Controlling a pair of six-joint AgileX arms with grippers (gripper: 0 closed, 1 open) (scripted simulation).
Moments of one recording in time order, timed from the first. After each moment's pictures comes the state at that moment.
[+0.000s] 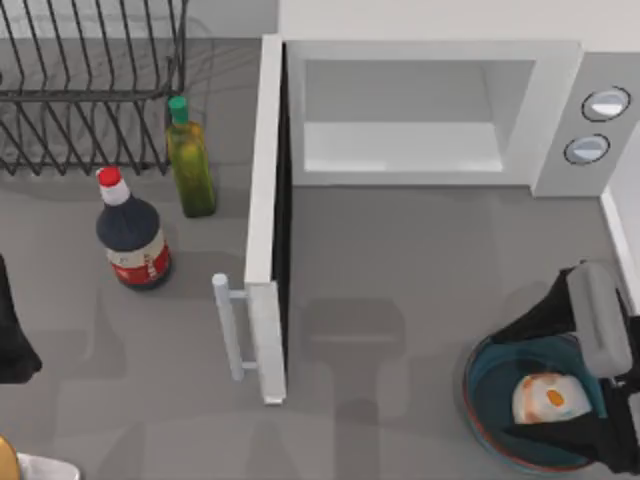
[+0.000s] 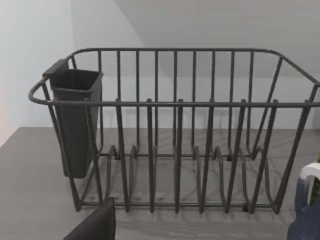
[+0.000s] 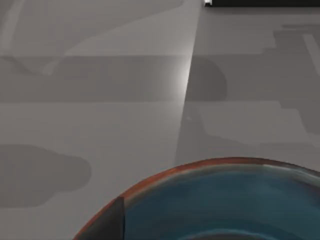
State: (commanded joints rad) left arm 0.00 0.00 0.00 0.00 0.00 0.00; right arm 0.11 1.61 0.56 -0.23 -1.03 -1.25
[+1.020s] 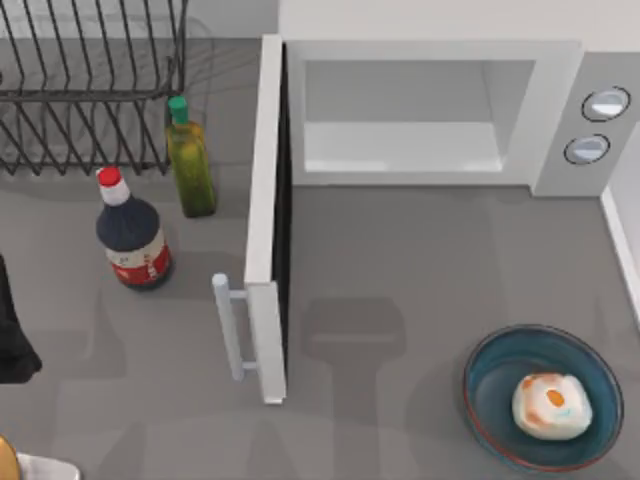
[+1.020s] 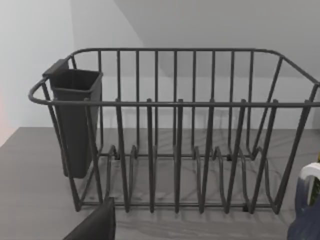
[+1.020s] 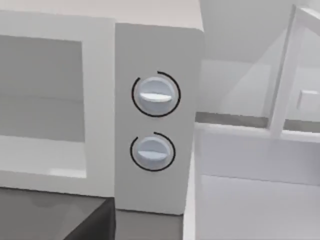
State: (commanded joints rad) left arm 0.00 0.00 0.00 0.00 0.00 0.00; right arm 0.00 0.07 0.02 0.00 -0.06 -0.06
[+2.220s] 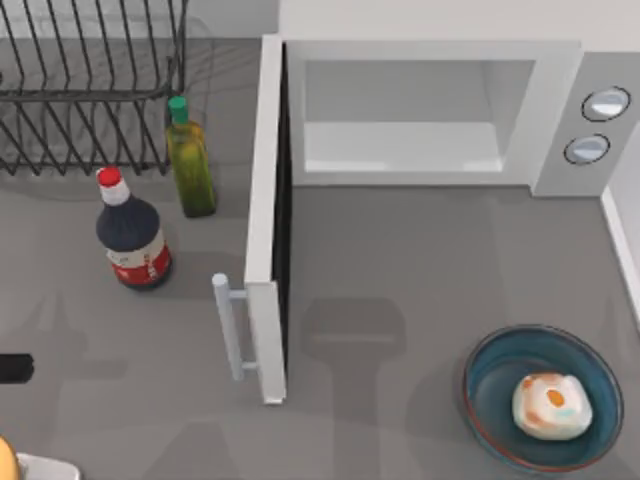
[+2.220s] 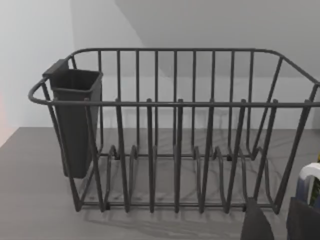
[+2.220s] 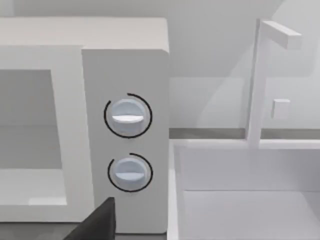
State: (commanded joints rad) left arm 0.00 0.00 0.00 0.00 0.00 0.00; right arm 0.00 0.00 0.00 0.00 0.00 0.00
